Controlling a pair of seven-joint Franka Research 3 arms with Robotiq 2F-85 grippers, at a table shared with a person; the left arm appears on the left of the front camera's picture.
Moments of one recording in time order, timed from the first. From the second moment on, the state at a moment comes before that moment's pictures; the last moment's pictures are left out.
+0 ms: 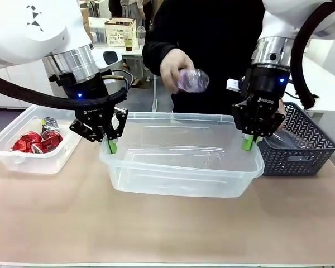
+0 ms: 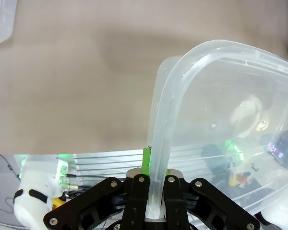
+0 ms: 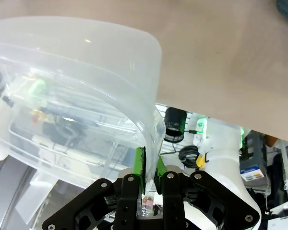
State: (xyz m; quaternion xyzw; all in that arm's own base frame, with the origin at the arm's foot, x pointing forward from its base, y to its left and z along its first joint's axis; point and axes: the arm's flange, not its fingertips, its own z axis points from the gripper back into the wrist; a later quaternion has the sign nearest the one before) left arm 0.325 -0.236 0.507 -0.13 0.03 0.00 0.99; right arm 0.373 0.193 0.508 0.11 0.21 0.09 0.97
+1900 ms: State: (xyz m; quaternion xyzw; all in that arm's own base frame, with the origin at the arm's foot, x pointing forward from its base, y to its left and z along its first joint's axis) left arm 0.325 -0.236 0.506 -0.13 0.03 0.00 0.99; right arm 0.373 0.193 0.508 0.11 0.21 0.09 0.97
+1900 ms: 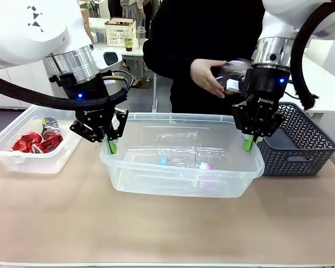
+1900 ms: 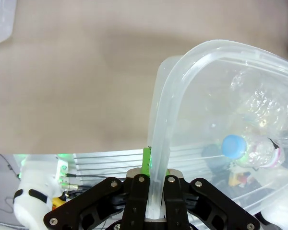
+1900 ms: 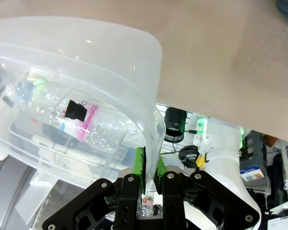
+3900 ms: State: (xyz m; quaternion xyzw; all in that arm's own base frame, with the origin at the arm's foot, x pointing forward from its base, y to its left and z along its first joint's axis) left arm 0.324 -0.236 0.506 -0.13 0.03 0.00 0.99; right arm 0.373 0.193 0.508 0.11 0.21 0.09 0.97
